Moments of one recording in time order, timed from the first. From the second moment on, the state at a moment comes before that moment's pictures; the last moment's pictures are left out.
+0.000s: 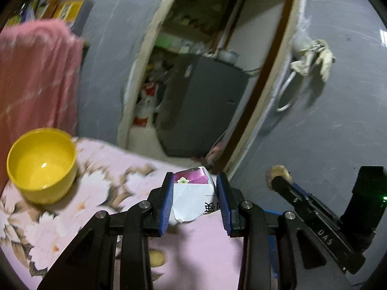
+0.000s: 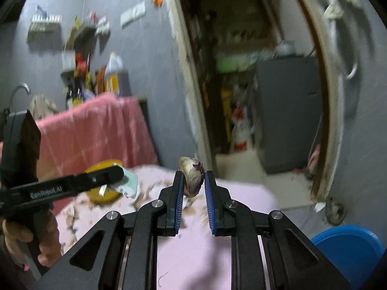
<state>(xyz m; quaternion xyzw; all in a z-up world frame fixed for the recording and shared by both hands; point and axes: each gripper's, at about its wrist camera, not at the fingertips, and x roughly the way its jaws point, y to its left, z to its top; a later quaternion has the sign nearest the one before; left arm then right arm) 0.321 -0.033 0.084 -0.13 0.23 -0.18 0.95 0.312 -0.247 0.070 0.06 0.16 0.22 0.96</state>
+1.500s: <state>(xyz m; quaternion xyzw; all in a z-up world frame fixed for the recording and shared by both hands) 0.341 -0.328 -0.019 0.00 0.41 -0.31 0.86 0.297 -0.479 0.038 0.11 0.31 -0.04 0.94</state>
